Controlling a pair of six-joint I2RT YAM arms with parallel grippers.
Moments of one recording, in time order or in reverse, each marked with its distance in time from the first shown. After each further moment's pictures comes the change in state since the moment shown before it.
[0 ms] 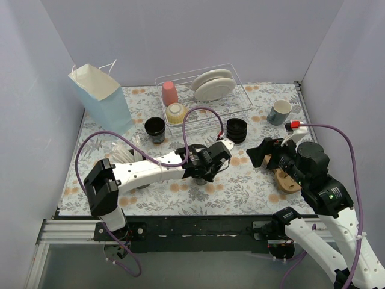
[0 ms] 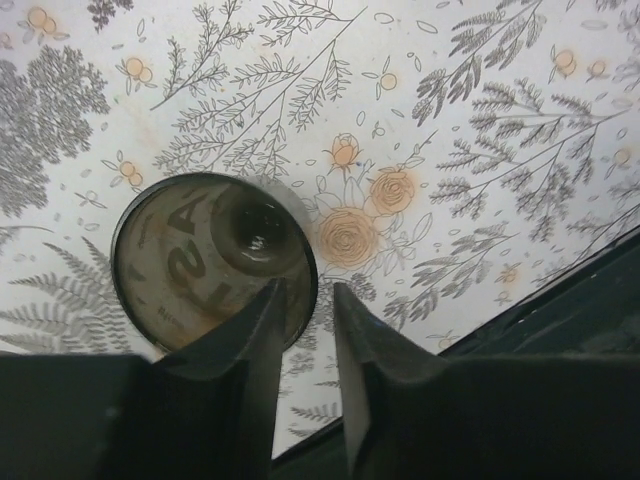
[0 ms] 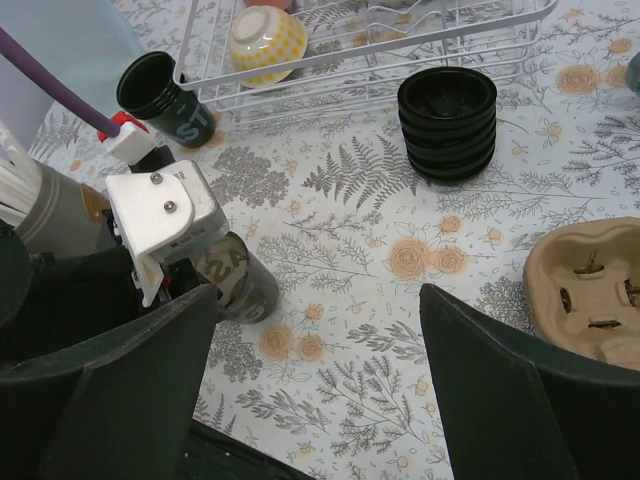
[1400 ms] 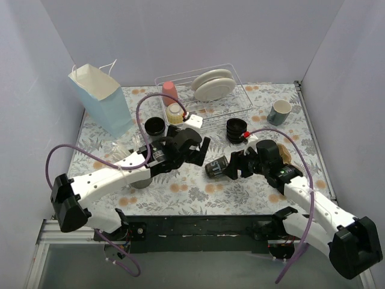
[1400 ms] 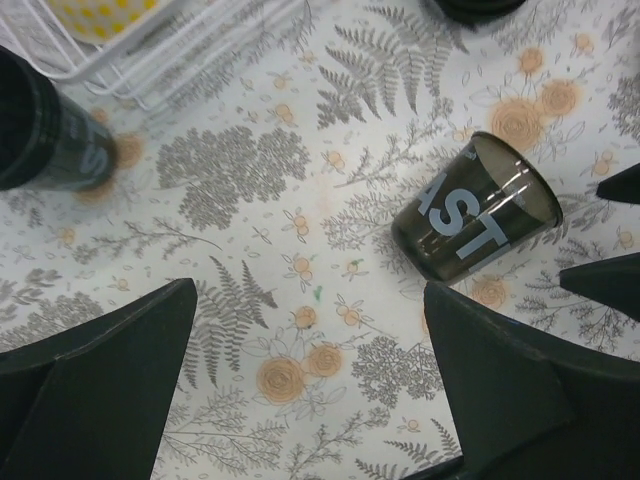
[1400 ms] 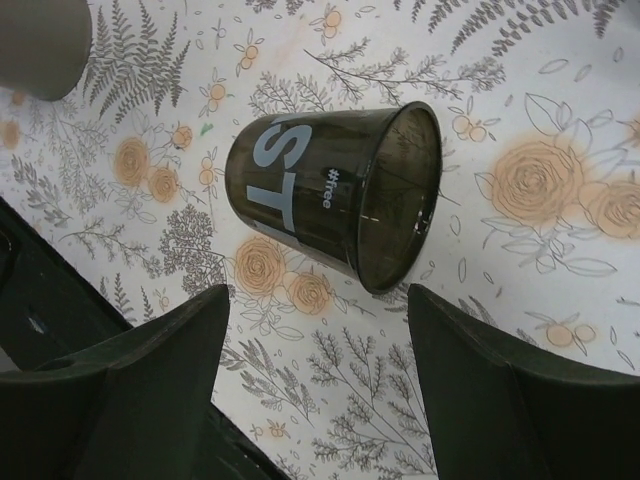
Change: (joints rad) left arm 0.116 -0.270 -0.151 0.110 -0.220 -0.029; right arm -0.001 0.336 -0.394 0.387 -0.327 -0.078
